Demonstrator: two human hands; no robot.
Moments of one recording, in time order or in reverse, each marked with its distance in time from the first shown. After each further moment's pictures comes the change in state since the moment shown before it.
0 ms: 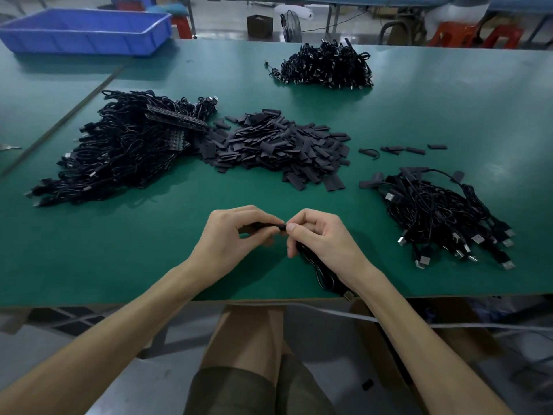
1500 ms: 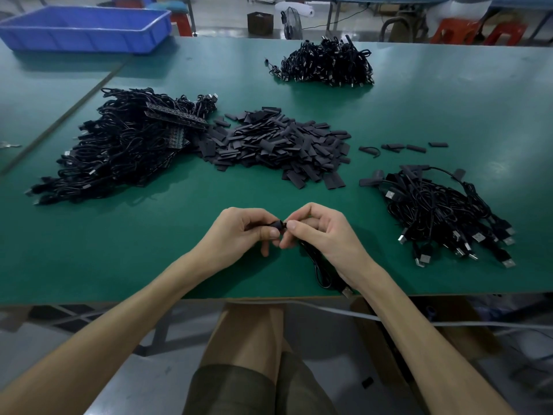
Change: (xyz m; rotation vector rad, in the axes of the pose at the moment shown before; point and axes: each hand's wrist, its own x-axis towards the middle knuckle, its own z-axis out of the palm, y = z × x) left_hand 0.009 -0.008 0.003 -0.126 -0.220 -0.182; right_hand -0.002 -0.002 -0.002 0.171 0.009 -0.022
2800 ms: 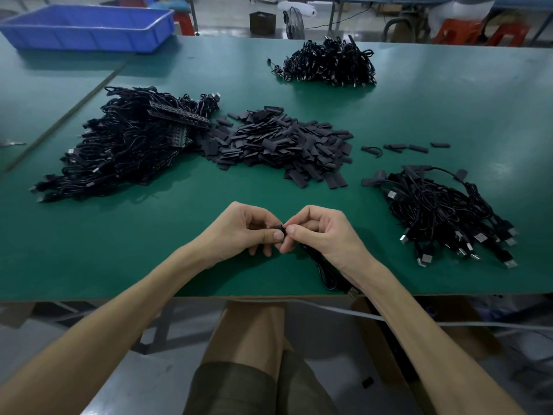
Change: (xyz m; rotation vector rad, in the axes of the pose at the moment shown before) left_hand 0.004 -0.002 -0.005 -0.251 -0.120 -0.124; right_hand 0.002 0.002 0.000 -0.034 -0.038 0.030
